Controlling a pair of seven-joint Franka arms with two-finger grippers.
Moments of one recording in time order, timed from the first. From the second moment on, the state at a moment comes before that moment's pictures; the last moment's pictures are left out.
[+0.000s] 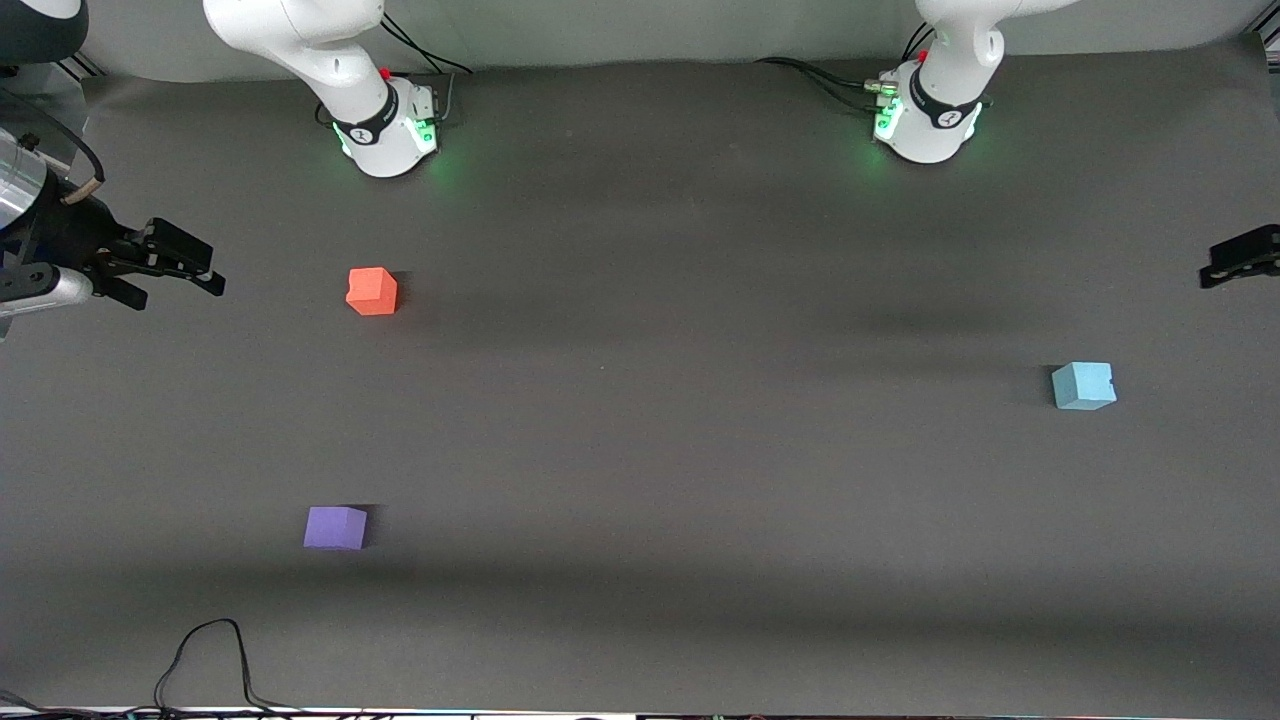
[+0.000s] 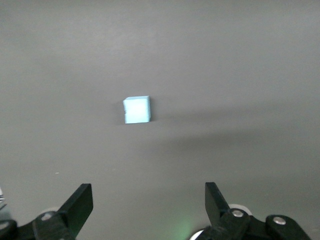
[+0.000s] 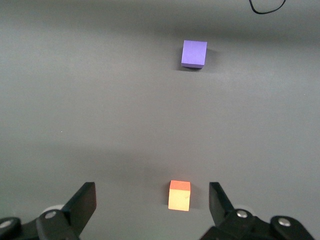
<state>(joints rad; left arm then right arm) 0.19 0.05 0.02 -1.60 0.05 1.54 0.32 0.17 -0.08 -0.14 -1.70 0.10 1.67 -0.06</state>
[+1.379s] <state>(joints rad) 0.33 0.15 0.01 -2.22 0.06 2.37 0.46 0.19 -0.06 -0.14 -1.70 0.07 1.69 -0.03</state>
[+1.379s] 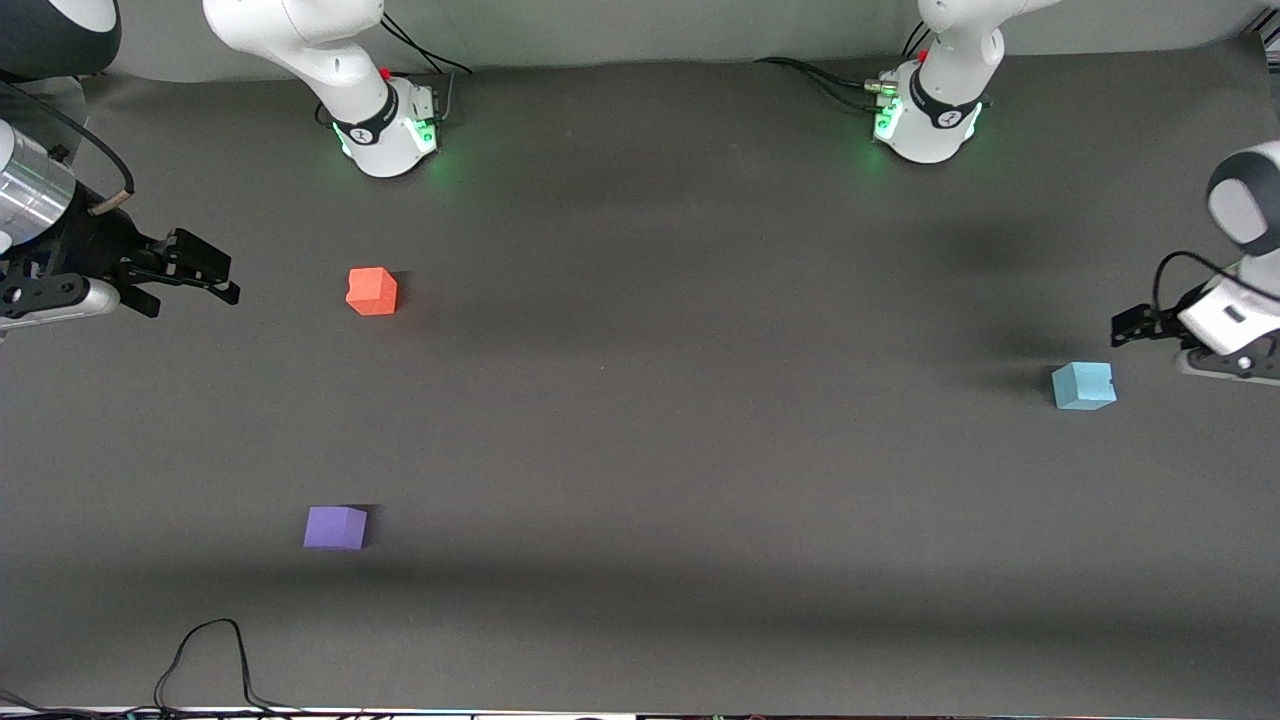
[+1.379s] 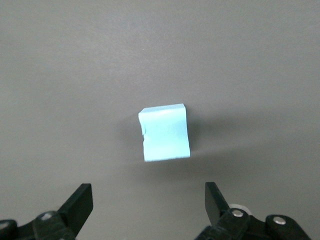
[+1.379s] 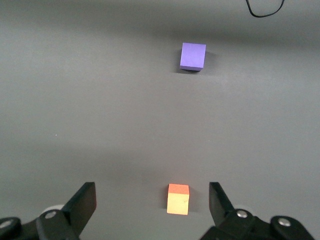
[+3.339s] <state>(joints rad) 0.31 0.33 0.00 -2.05 0.06 2.37 0.22 0.20 -0.05 -0.14 -1.70 0.07 1.69 -0.03</state>
